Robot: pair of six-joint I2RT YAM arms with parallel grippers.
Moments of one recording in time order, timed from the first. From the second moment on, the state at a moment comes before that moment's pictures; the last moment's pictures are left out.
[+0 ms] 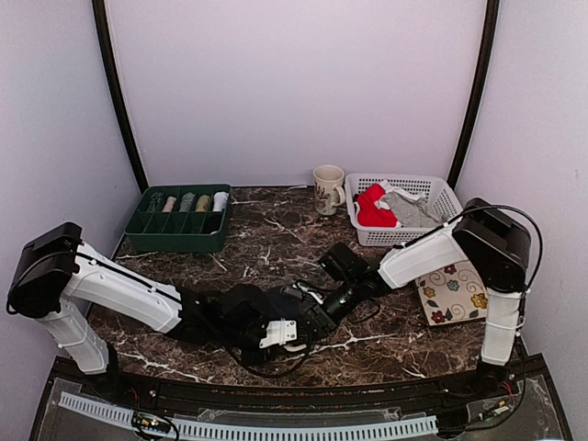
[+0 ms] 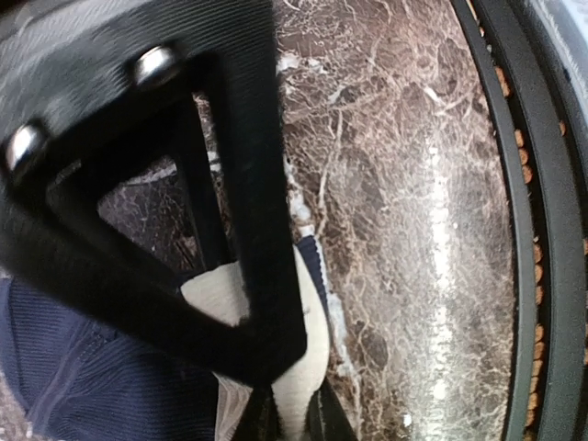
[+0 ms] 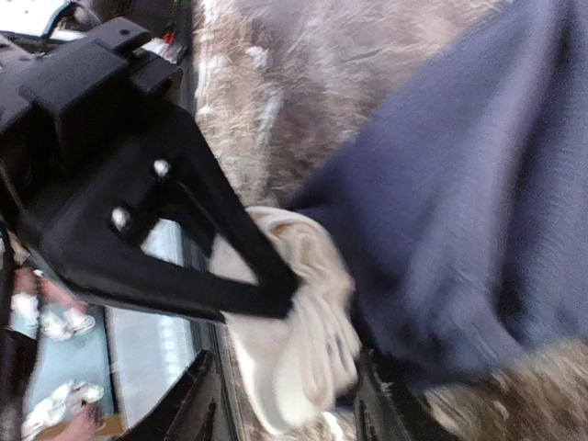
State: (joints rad) left arm -1.21 1.63 0.71 0.03 0.03 0.35; right arm 0.91 2.00 1.05 -0.10 -0.94 0.18
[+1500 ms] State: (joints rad) left arm -0.81 2.08 1.08 -0.42 1.19 0.22; right arm 1.24 1.70 0.80 0.10 -0.17 -0.22
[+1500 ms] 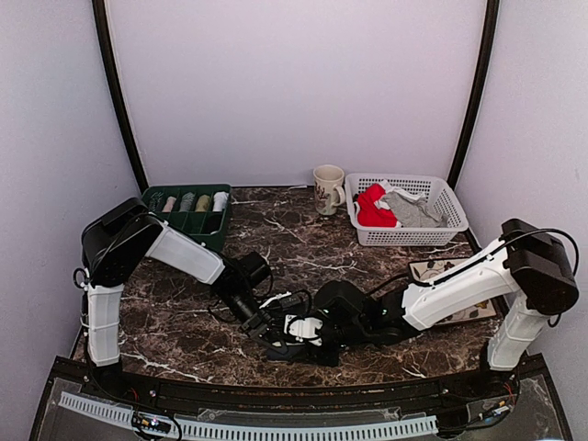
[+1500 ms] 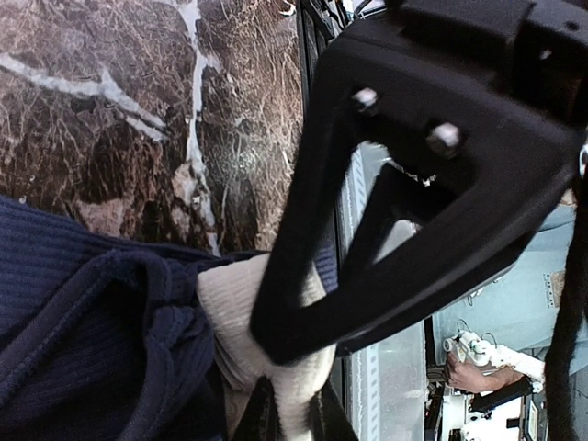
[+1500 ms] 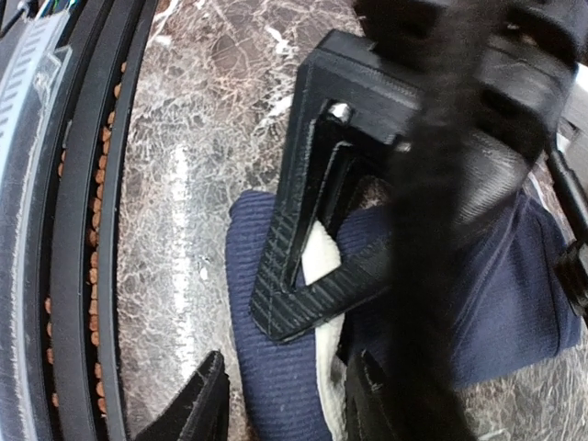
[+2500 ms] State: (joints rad) left arm -0.78 1.19 0.56 -0.02 0.50 0.06; right arm 1.00 1.91 0.98 -0.01 -0.74 0.13
